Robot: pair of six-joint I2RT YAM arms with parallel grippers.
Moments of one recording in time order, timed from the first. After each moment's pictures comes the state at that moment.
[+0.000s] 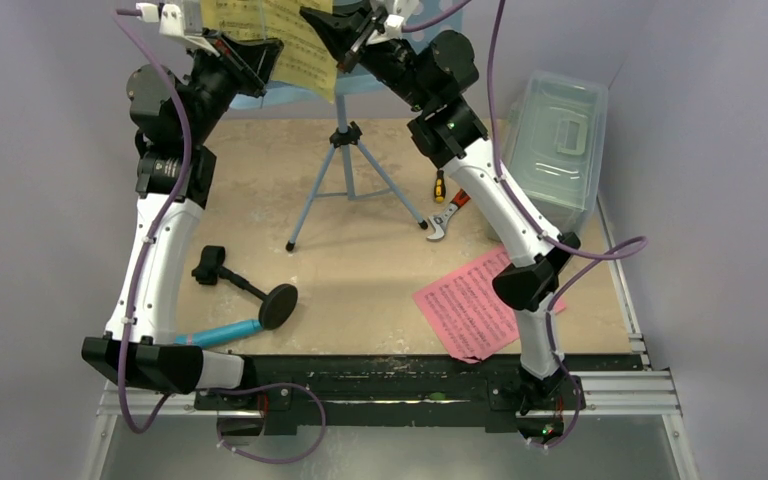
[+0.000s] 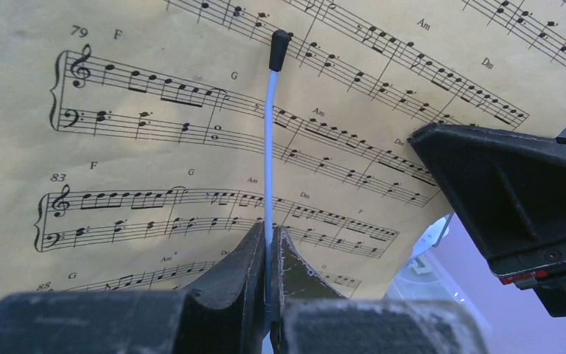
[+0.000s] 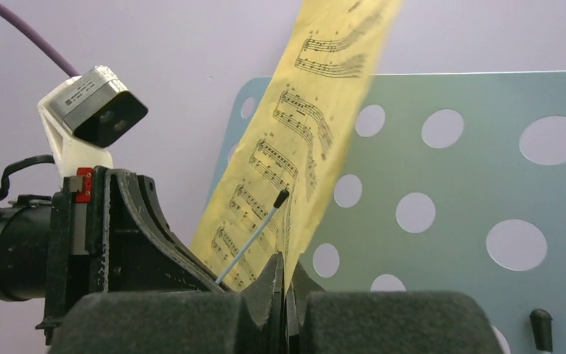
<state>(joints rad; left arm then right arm) -0.11 1.38 1.70 0.01 0.38 -0.46 0.72 2.06 2.51 0.15 -0.34 -0.09</state>
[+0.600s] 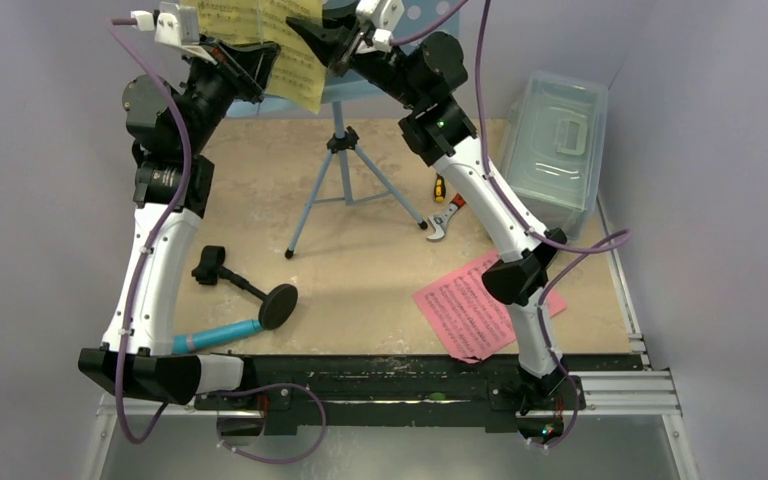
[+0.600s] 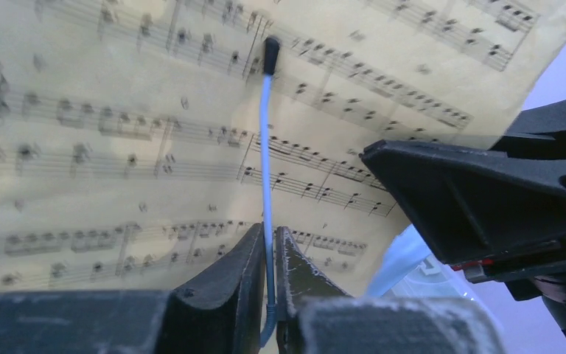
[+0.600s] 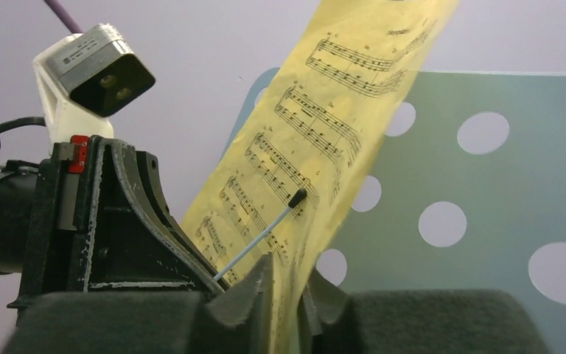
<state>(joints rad) -0.11 1.31 1.62 0.07 0.36 -0.42 0.72 2.14 2.61 0.17 -0.46 -0.16</state>
